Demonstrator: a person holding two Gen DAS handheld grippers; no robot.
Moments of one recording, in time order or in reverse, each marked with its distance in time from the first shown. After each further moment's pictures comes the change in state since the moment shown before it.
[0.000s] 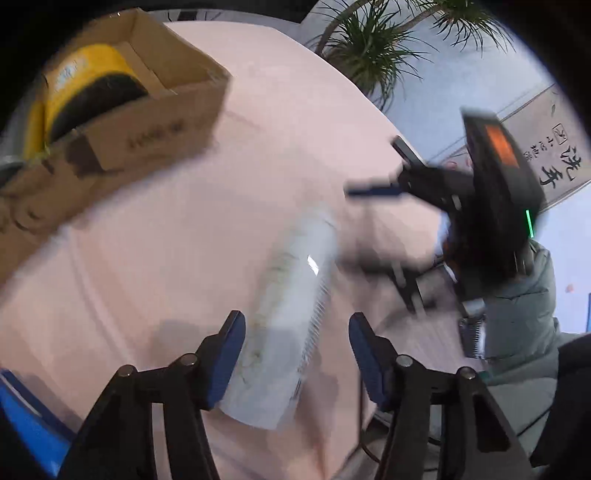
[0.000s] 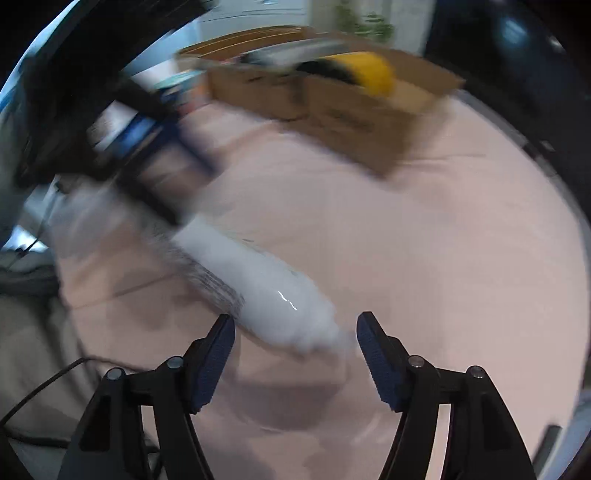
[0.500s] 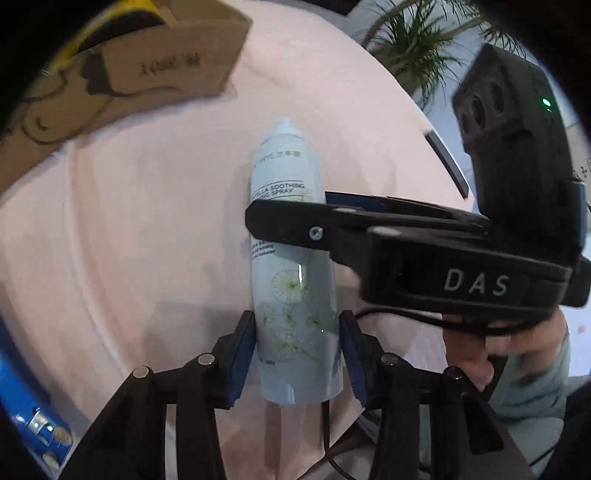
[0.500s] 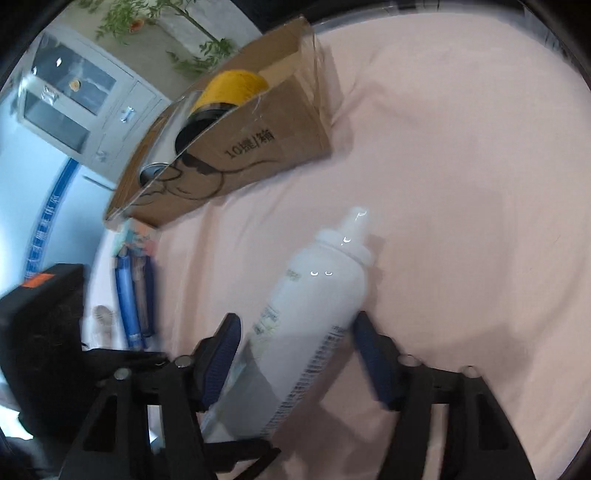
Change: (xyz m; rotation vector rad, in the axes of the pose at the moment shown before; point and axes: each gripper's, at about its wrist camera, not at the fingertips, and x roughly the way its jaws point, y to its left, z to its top) left arm 0.013 -0.004 -0.025 -0.141 -0.011 0.114; right arm 0.015 0.008 -0.004 0.709 -0.075 0.274
